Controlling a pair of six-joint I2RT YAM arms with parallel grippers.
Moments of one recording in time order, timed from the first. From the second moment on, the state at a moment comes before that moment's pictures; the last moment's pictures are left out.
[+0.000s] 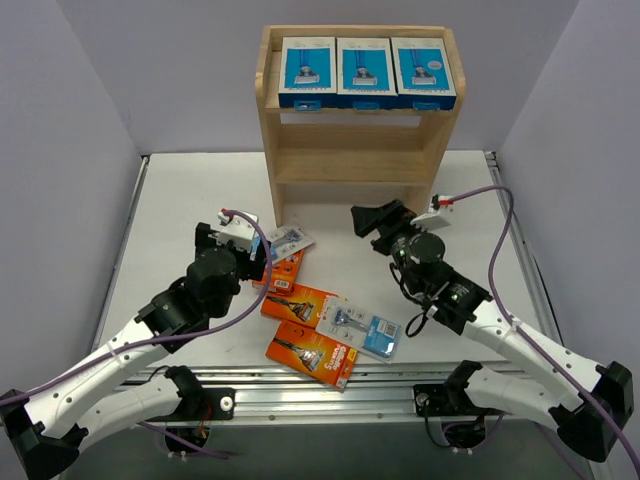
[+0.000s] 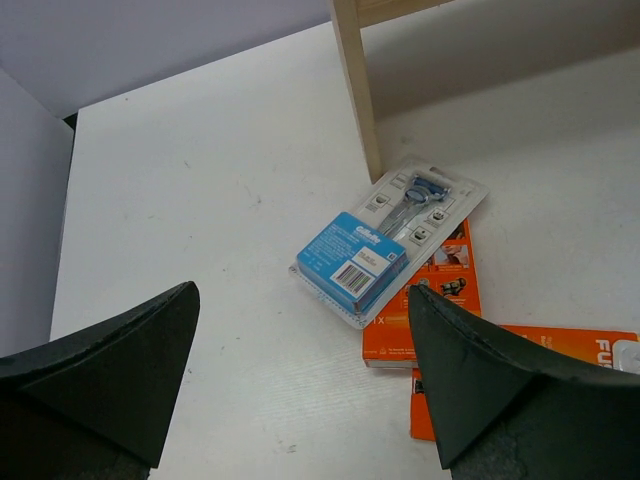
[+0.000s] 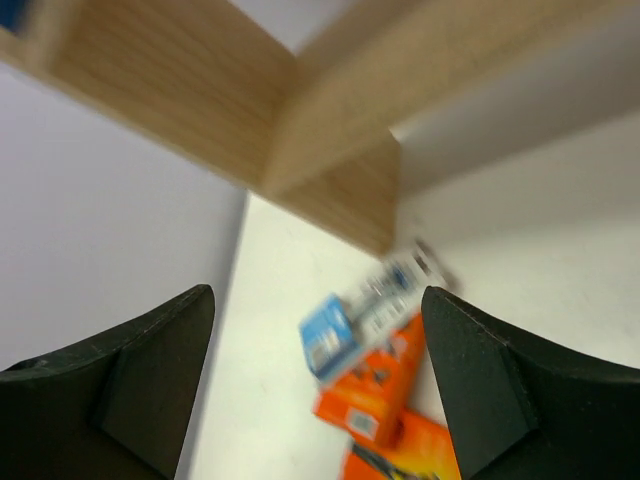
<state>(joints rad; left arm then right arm) -0.86 0.85 0.84 -0.29 -0.70 0.01 0.76 0.98 0.80 0.15 0.52 0.89</state>
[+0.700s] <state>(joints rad) -0.86 0.83 0.84 -0.29 -0.71 0.03 0.79 0.88 0.54 -0.32 0.19 0.85</state>
